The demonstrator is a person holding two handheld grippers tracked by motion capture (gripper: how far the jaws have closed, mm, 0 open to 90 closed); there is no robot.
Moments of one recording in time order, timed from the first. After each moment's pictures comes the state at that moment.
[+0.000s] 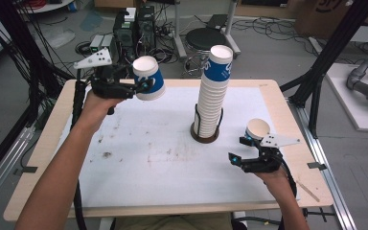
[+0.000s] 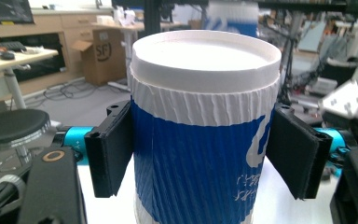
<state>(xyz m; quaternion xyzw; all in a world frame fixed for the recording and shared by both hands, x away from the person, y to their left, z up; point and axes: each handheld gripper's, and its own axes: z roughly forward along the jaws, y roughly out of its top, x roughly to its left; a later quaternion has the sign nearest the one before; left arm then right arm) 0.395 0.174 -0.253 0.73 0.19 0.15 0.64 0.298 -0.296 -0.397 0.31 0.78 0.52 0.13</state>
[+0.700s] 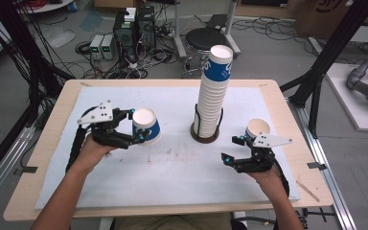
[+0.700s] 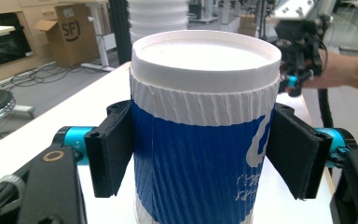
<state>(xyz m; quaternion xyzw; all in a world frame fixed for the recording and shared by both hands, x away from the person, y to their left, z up) 0.335 0.179 -0.343 0.76 0.14 0.12 0.62 0.300 -0.277 -0.400 0.29 0.78 0.54 0.12</state>
